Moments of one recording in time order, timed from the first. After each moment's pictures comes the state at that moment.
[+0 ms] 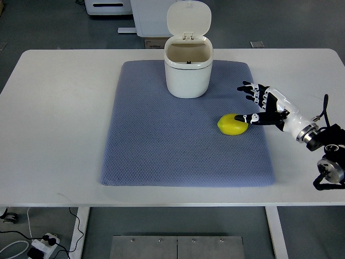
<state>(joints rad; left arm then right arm) -0.05 0.00 -0.10 -0.24 0.00 0.20 -0.13 0.73 -0.53 0.32 1.09 -0.46 -0.01 0.46</state>
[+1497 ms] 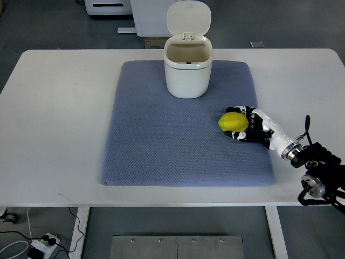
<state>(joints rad) -0.05 0.00 -0.10 -0.24 0.00 0.20 -0.13 0.68 -0.41 0.28 0.98 -0.47 0.00 0.47</state>
